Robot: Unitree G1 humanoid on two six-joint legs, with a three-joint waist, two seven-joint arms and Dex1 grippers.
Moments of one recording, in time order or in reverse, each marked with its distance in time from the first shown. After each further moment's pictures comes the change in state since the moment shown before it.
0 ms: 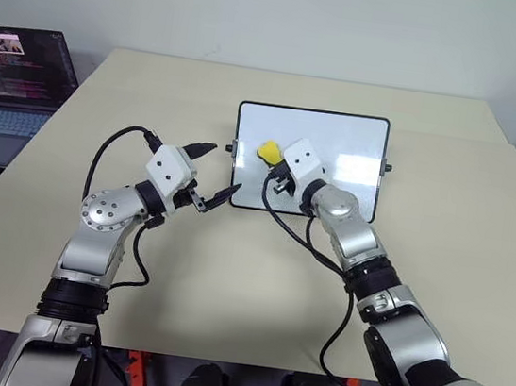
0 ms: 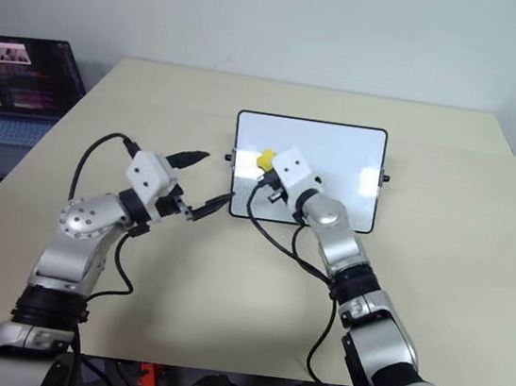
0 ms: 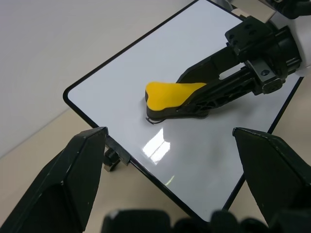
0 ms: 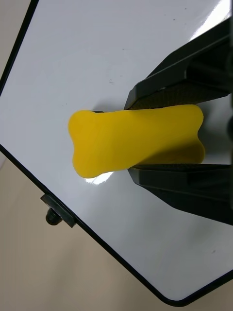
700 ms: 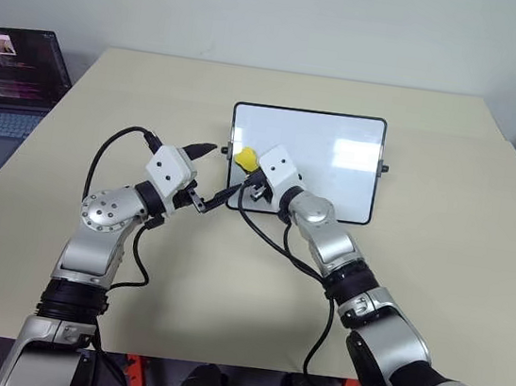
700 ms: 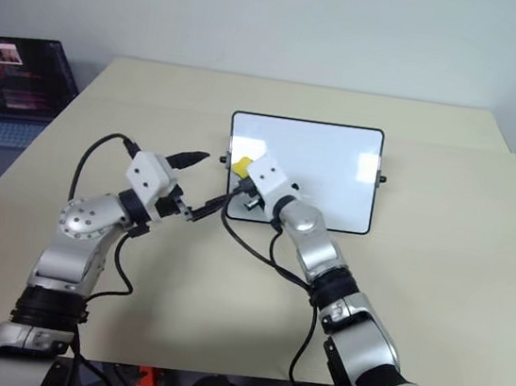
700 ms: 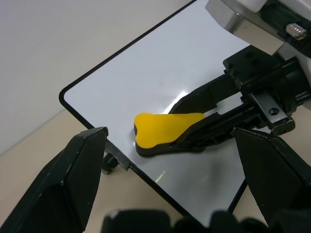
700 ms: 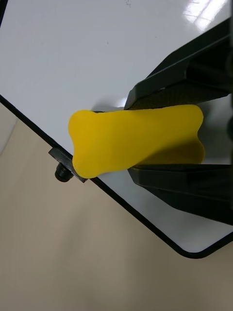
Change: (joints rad) left arm 0.003 0.001 0.000 -0.003 0.000 0.001 0.000; right arm 0.024 0.073 0.027 0.038 -0.021 -0.046 -0.012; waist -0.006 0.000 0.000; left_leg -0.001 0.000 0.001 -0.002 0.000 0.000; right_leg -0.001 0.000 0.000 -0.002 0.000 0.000
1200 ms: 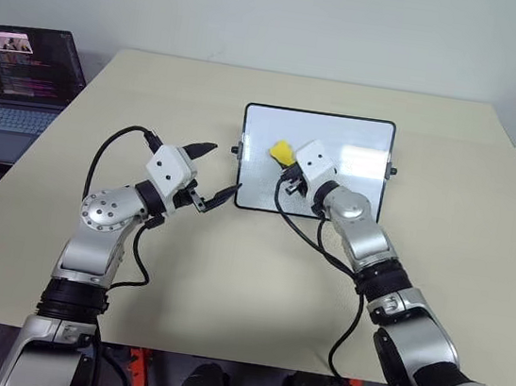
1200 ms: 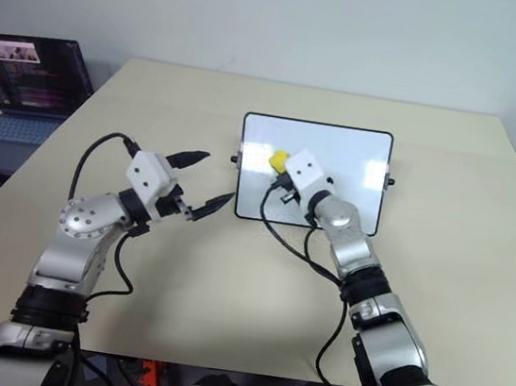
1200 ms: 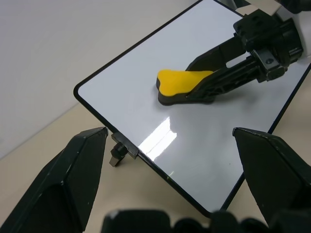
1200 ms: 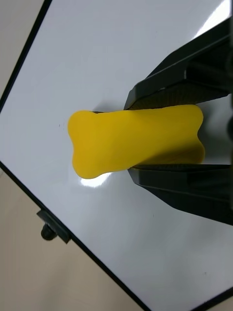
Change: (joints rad) left arm -0.003 0.000 0.000 0.001 0.000 0.000 -0.002; right arm 0.000 -0.154 -0.039 -0.034 0.021 -0.002 0.026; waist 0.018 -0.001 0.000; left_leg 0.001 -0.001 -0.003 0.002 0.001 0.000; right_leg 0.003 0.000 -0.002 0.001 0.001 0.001
